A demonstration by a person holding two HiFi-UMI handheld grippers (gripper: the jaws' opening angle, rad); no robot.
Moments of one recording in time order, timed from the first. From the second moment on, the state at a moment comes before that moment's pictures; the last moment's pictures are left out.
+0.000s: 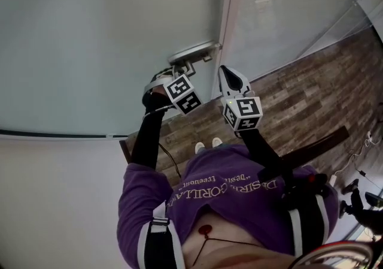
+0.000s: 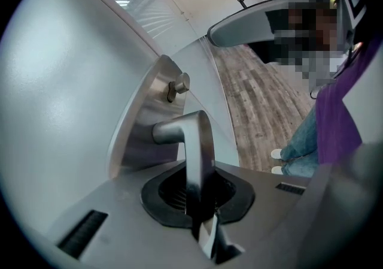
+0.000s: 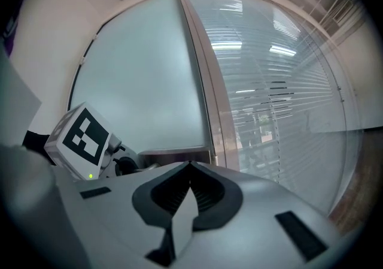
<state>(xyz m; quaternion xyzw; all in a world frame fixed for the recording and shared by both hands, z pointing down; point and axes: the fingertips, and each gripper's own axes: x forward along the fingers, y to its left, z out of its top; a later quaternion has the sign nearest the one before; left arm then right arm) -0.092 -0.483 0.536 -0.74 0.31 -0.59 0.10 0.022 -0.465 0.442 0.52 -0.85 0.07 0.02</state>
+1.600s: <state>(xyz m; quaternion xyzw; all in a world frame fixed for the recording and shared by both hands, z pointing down) -0.094 -0.493 0.530 -0.74 0.34 -0.56 0.10 0.016 -0.483 0.439 0.52 -0.85 0.06 0.03</state>
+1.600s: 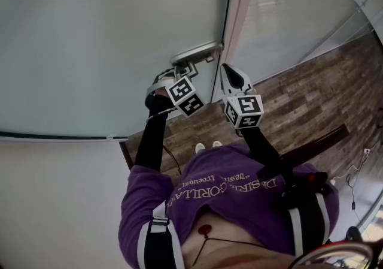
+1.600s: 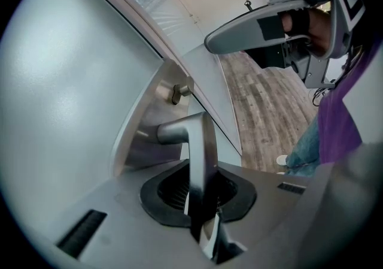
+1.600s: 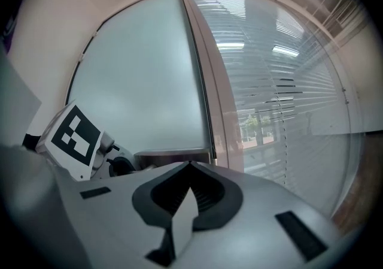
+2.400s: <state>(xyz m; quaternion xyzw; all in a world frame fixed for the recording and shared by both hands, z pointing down) -0.093 -0.504 0.525 -0.76 0.31 -0.56 0.06 0.014 -0.486 0.430 0.52 -0.85 0.07 0.02</state>
